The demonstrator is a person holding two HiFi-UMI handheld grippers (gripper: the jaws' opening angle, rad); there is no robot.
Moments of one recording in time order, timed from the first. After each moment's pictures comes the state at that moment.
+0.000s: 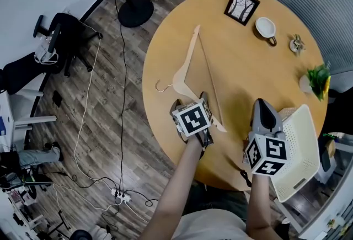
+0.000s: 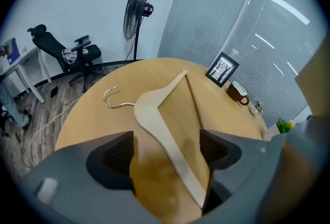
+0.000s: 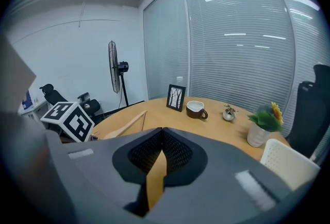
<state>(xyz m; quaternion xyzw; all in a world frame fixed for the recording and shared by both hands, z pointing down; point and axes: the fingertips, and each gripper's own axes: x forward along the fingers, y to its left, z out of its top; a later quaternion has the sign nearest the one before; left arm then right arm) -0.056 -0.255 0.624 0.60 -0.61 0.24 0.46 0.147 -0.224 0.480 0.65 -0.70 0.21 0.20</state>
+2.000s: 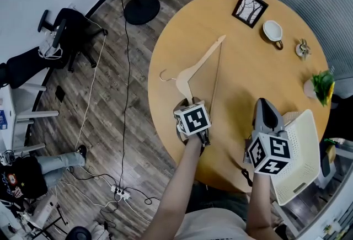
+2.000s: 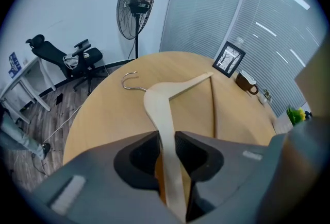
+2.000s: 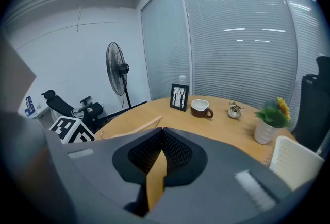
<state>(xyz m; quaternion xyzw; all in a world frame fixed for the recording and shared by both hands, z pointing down) -0.079 -0.250 0.646 0.60 -0.61 0.28 0.44 0.135 -0.236 0.480 0.64 -0.70 0.24 0.18</state>
